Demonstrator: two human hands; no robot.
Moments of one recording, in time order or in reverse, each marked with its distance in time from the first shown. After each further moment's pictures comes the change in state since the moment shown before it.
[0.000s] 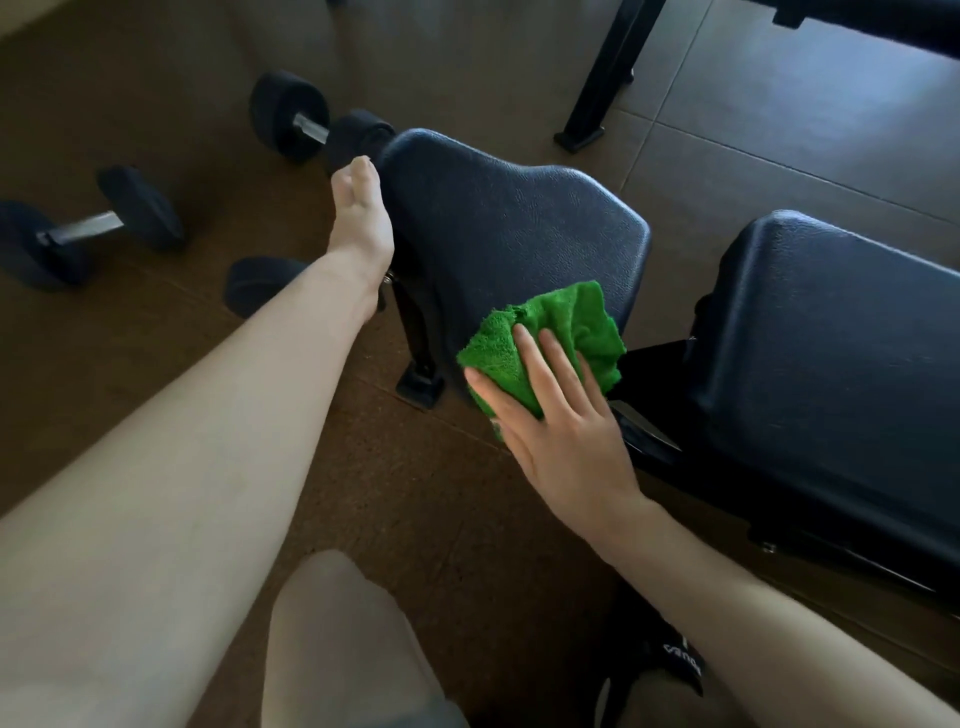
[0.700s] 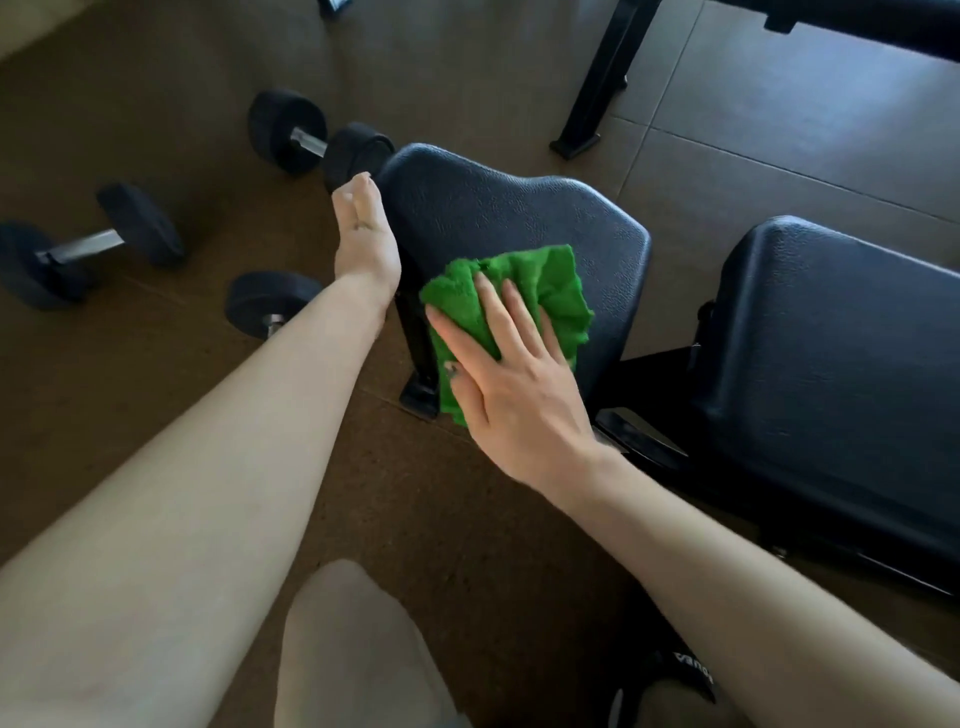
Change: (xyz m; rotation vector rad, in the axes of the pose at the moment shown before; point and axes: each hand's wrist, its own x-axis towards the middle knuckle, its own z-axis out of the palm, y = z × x) left_hand -0.003 -0.004 0.002 -0.020 0.065 0.045; right_hand 0.065 -0.024 -0.011 0.269 -0.033 0.095
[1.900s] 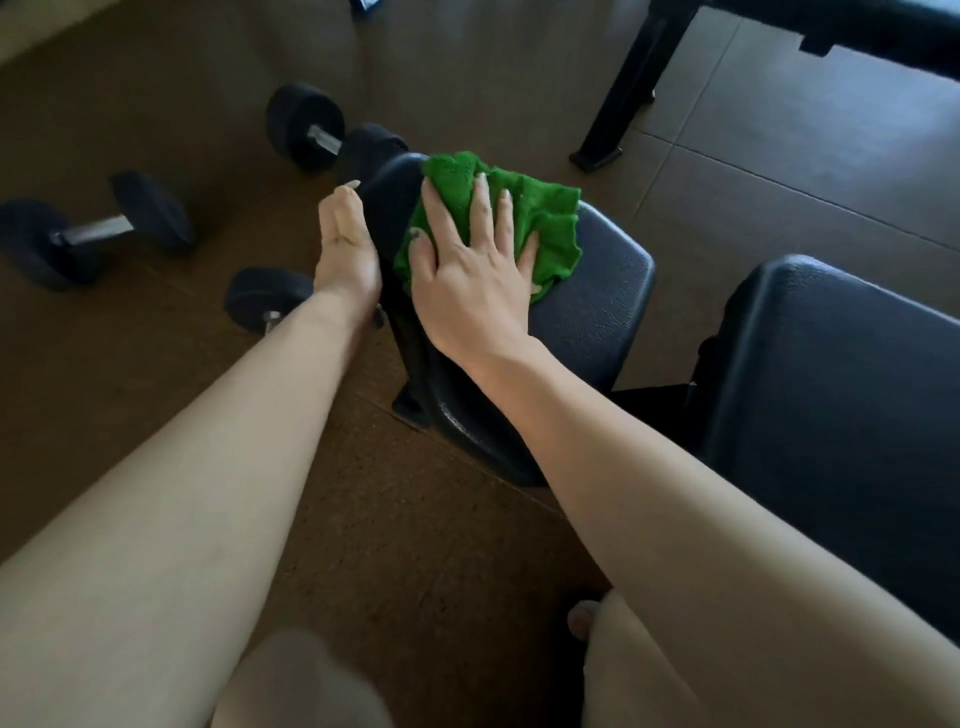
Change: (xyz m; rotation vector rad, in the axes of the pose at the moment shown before) left_hand 0.010 -0.010 0.004 -0.009 0.097 0.001; right_hand 0.118 0.001 -0.010 0.204 0.008 0.275
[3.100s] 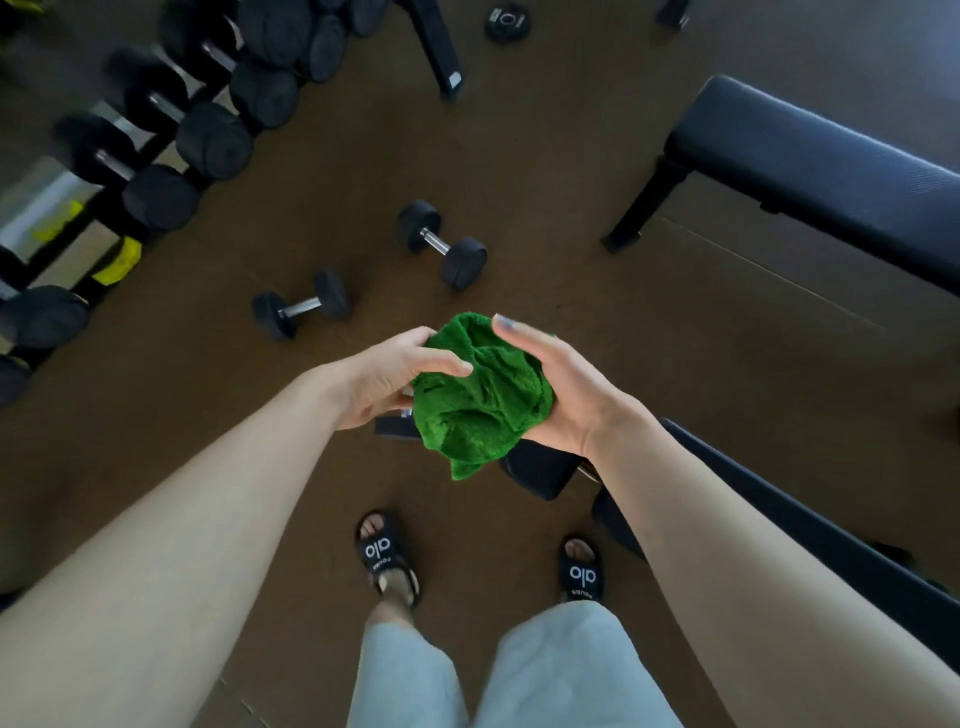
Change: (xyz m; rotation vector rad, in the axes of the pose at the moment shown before) left_hand -0.107 0.507 -0.175 0.250 -0.689 -0.592; right_hand 0.040 -0.239 -0.436 1.647 -1.001 0.737
